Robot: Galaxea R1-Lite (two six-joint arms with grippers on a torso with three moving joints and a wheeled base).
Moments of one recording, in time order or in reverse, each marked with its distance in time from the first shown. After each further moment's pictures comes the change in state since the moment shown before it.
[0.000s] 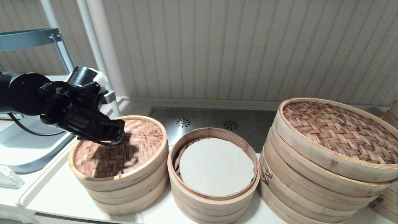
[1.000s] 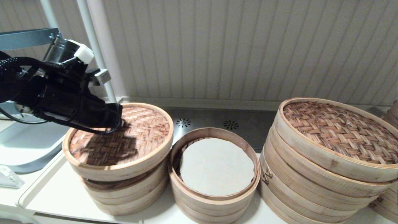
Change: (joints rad) left arm -0.080 -0.118 -0.067 0.036 0.003 -0.025; right arm 0.000 0.000 0.000 0.000 0.000 0.000
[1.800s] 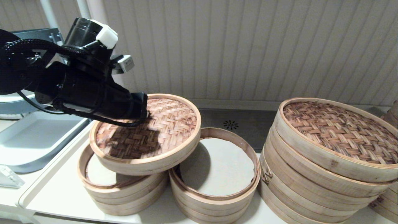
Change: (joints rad) left arm -0.186 0.035 -0.124 0.012 0.032 -0.075; right arm 0.000 0.000 0.000 0.000 0.000 0.000
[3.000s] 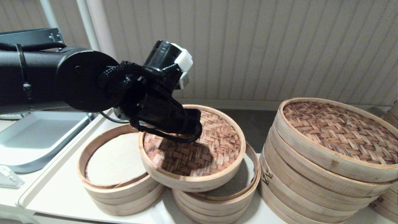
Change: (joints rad) left arm -0.251 0.188 -0.133 -0.009 0.053 -0.085; right arm -0.001 0.000 0.000 0.000 0.000 0.000
